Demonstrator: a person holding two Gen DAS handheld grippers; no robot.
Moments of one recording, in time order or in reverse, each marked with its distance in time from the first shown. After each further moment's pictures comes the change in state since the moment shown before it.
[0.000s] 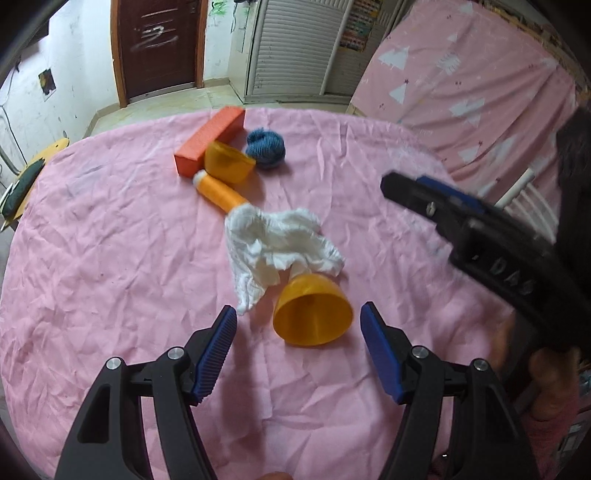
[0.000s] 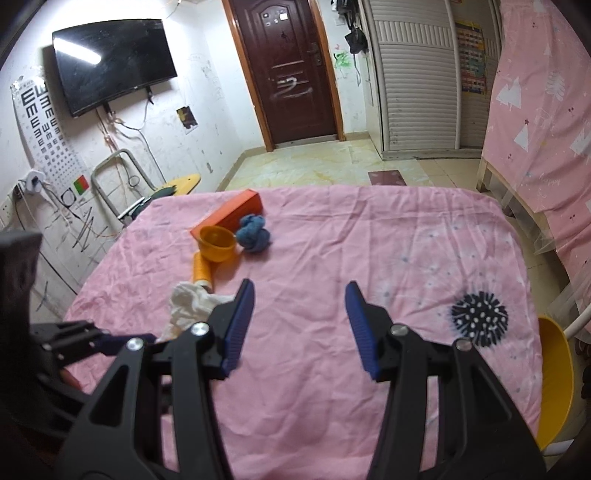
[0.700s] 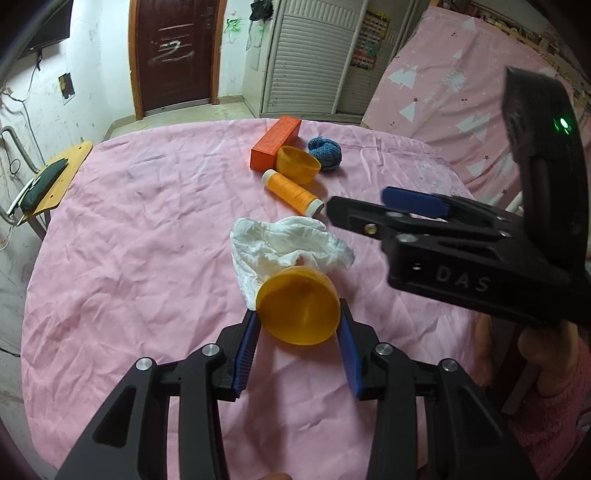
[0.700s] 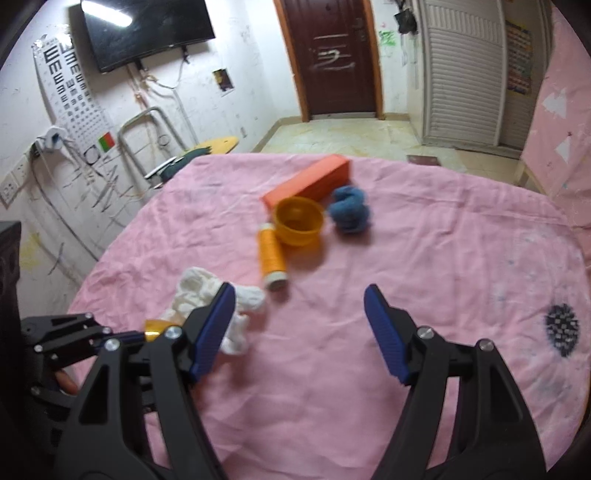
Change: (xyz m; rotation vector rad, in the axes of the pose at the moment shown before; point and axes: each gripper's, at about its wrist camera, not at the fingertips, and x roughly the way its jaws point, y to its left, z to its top) left arm -0.037 0.055 -0.031 -0.011 -0.092 0.027; right arm 0.043 0.079 -0.001 -0.118 0.124 0.116
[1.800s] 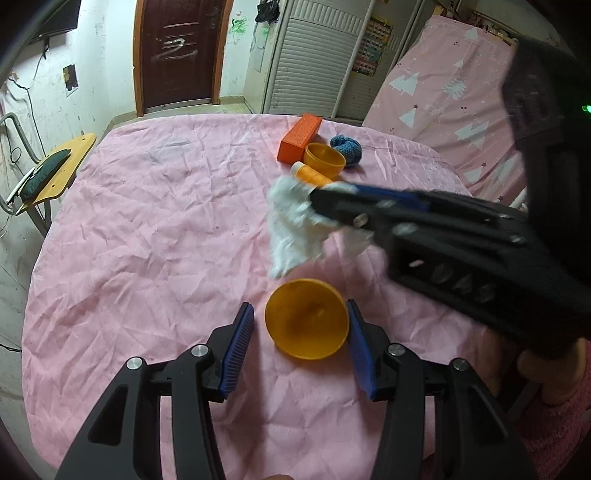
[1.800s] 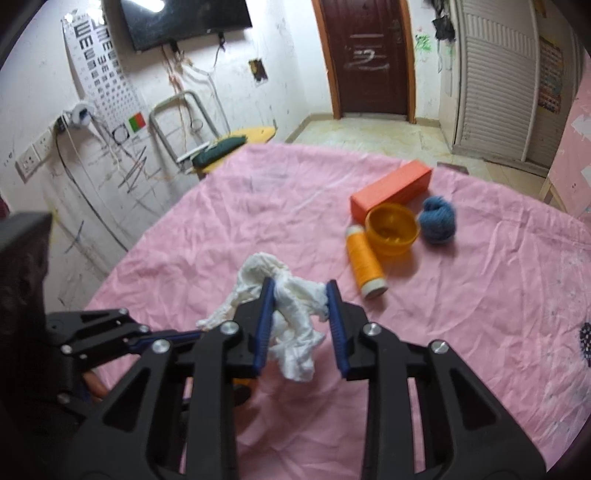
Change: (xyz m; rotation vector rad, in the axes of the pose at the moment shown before) left arm -0.002 0.026 -0.011 -0.034 -0.019 -0.027; right arm -0.002 0.045 0.003 -0.059 -0.019 0.045
